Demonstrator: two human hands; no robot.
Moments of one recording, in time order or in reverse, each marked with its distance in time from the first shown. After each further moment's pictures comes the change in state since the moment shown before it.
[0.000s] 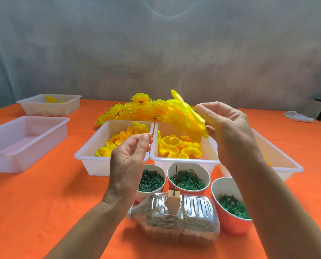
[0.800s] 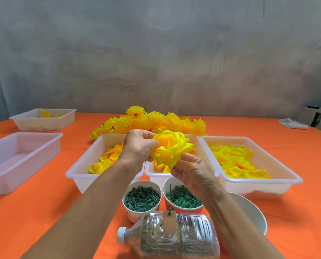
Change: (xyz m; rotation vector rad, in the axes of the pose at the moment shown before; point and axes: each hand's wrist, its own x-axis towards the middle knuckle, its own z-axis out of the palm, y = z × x) left_hand 0.084 0.001 0.040 0.258 -0.145 -0.259; right_hand 0.014 0.098 -0.006 0.319 -0.155 0.397
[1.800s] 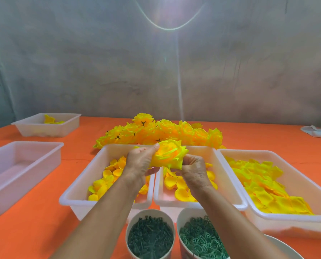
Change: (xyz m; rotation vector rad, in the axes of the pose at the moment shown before) left_hand 0.091 -0.046 -0.002 -0.302 0.120 -0.246; right_hand 0.116 0.024 0.000 -0.456 0.189 -0.229
